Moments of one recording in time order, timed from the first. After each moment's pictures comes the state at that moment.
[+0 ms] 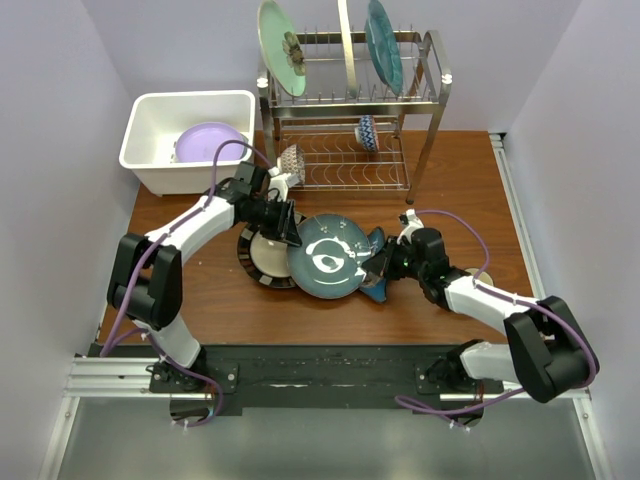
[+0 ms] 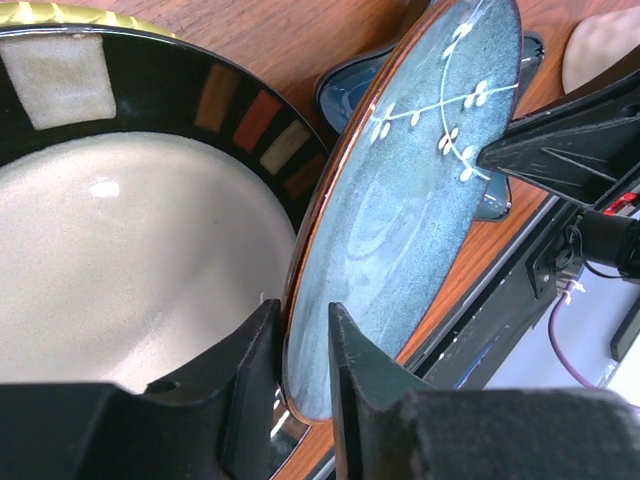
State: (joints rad) left arm -0.37 1.69 1.21 -0.54 0.62 -0.20; right arm 0.43 1.27 0.43 0.27 -0.30 0.64
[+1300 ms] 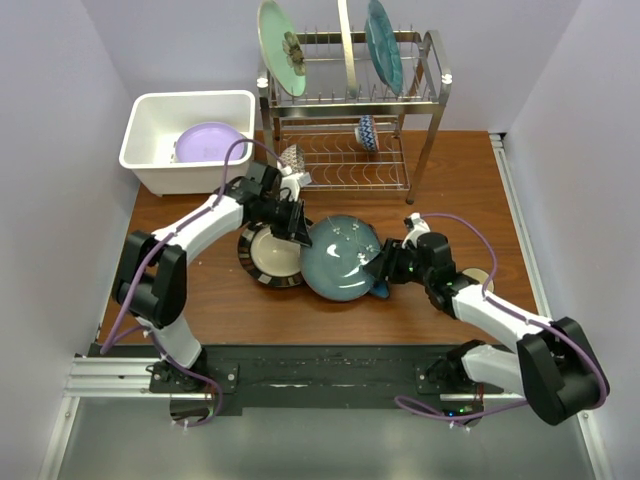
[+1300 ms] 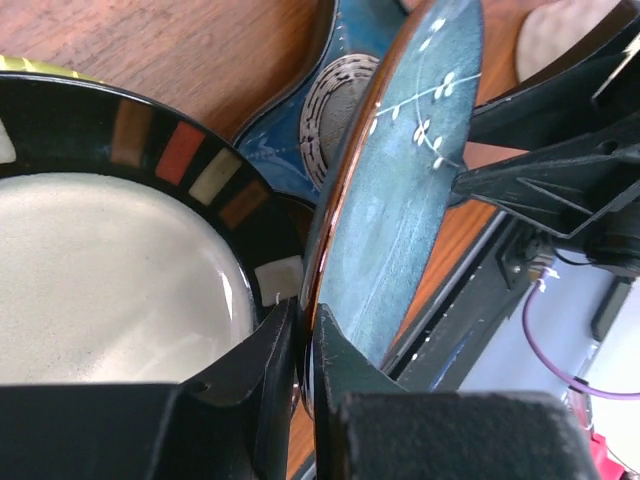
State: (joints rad) left arm -0.42 1.72 1.25 -0.53 0.66 -0.23; right arm 0.42 1.14 0.40 0.19 -0.28 0.60
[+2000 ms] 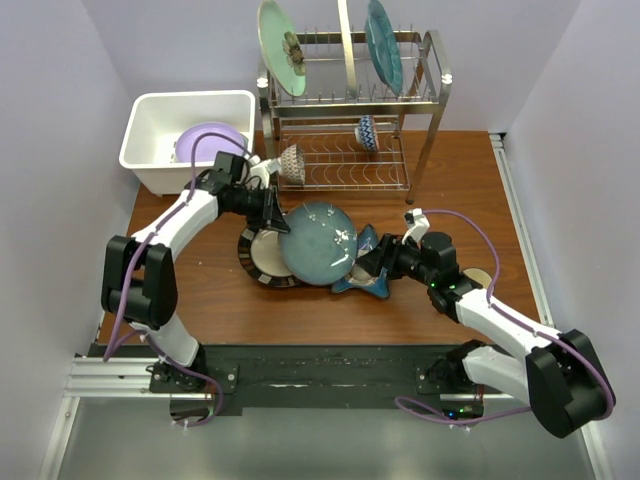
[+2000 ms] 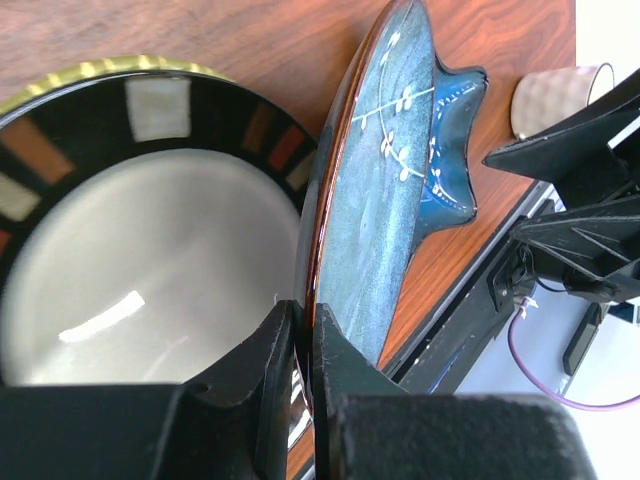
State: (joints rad) left arm -0.24 1.68 1.25 -0.57 0.73 -0.21; right arm 0.44 1.07 0.40 0.26 -0.31 0.61
